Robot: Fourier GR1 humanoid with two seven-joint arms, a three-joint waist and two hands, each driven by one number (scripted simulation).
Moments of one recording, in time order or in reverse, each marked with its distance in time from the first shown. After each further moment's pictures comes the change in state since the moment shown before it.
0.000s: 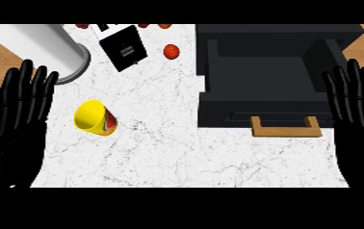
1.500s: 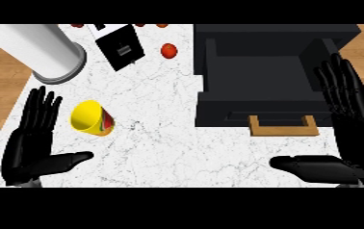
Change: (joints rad) left arm 0.053 0.003 0.232 0.473 0.178 -0.111 -0.148; right arm -0.051 -0.048 -0.049 0.086 0.037 0.097 0.013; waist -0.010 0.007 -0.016
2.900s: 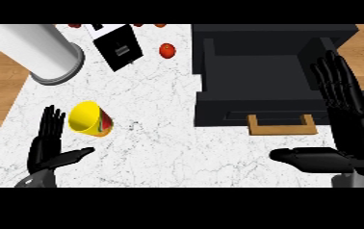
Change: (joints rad) left arm -0.368 0.196 0.164 1.208 -0.110 -0.101 -0.715; right arm -0.034 0.013 -0.041 0.078 0.000 0.050 -0.055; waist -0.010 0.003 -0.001
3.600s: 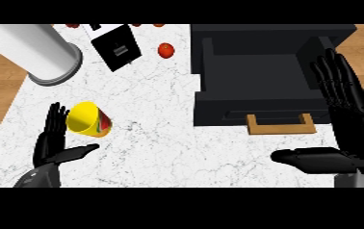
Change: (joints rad) left arm -0.116 0.031 0.000 0.219 -0.034 0.019 -0.091; right arm -0.013 -0.007 -0.003 -0.014 -0.008 0.022 0.029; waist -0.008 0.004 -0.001
